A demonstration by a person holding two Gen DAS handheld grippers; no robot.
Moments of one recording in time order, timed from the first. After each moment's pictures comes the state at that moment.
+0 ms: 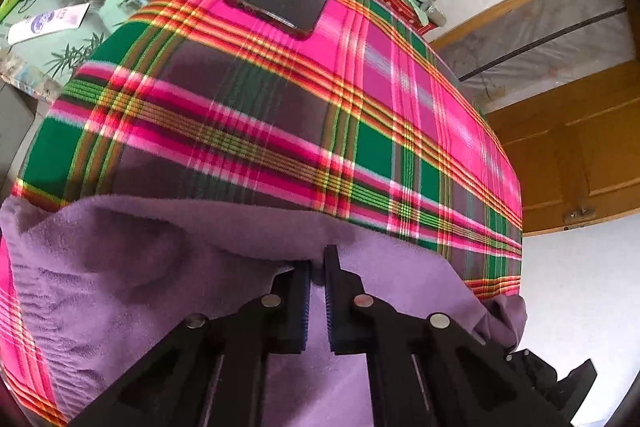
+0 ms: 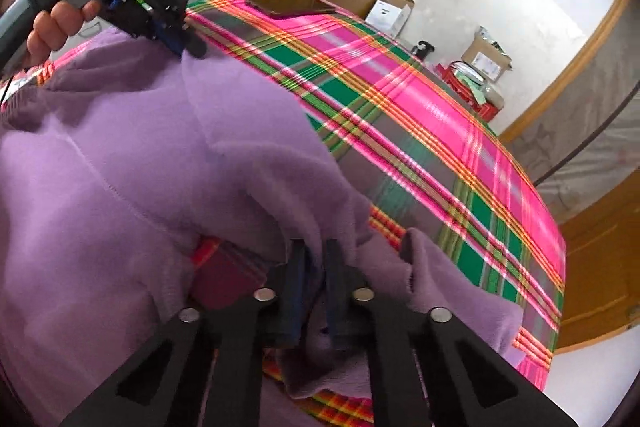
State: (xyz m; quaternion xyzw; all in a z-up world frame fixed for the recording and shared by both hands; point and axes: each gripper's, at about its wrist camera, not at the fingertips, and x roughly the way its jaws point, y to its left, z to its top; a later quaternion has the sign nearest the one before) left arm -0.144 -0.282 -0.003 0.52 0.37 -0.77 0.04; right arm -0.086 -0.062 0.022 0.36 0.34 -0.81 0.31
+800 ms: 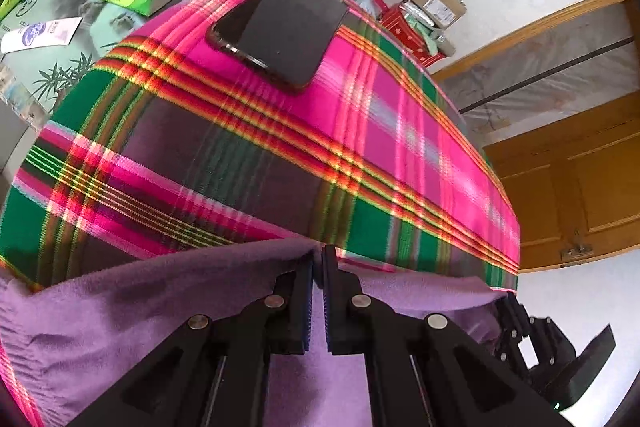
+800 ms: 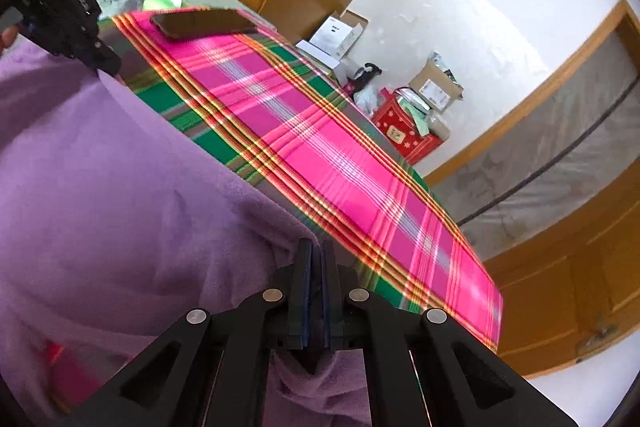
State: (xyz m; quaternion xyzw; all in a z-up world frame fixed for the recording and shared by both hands) left arm -0.186 -0.298 -0.014 0.49 0.40 -0.77 0.07; right arm -0.184 -0.095 0.030 0.30 0.40 -0.83 0.24
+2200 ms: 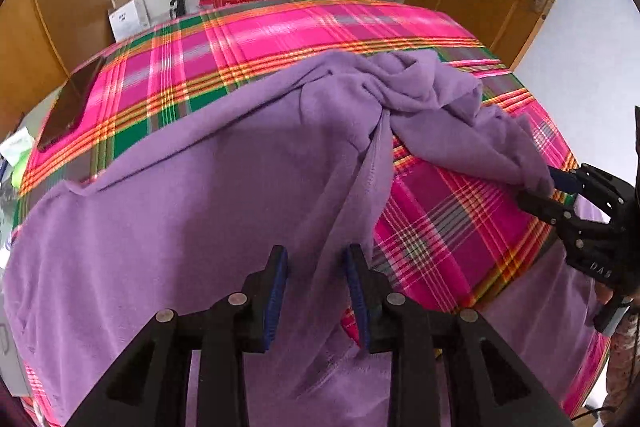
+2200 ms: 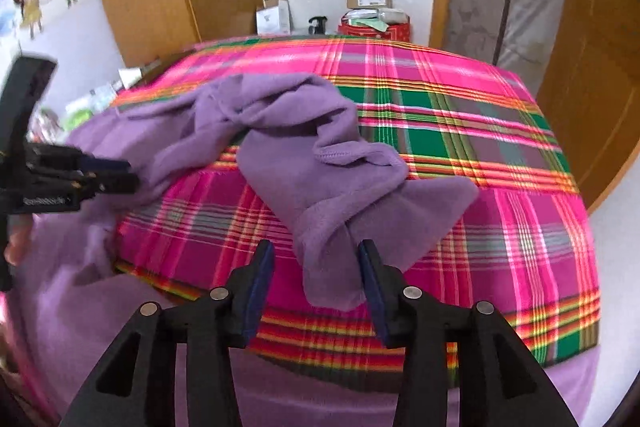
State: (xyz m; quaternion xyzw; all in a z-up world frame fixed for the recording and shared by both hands) left arm -0.152 -0.078 0.009 0.53 0.02 -0.85 -0.07; right arm -0.094 0.061 0.011 0.42 0.09 -0.88 0.22
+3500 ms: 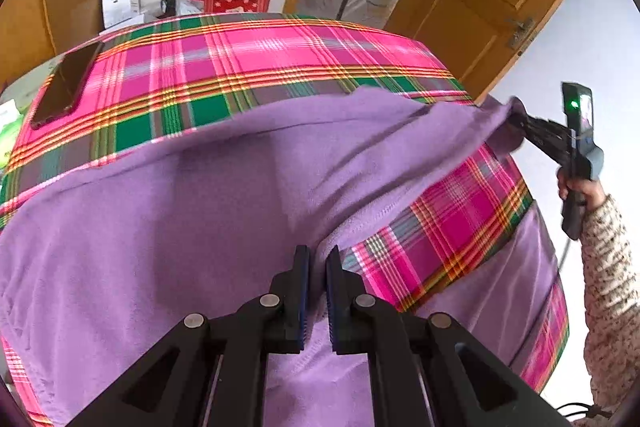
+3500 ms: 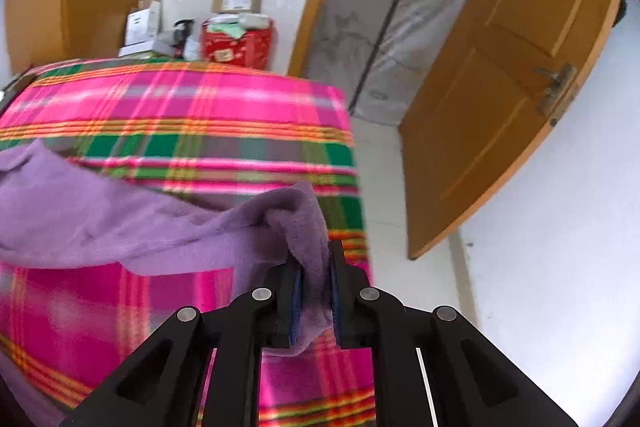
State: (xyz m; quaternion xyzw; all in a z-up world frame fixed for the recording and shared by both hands) left arm -0.135 -0.094 0.037 0.51 0.09 -0.84 -0.13; right arm -0.198 0.193 0.044 0.39 0.17 -0.90 -0.01
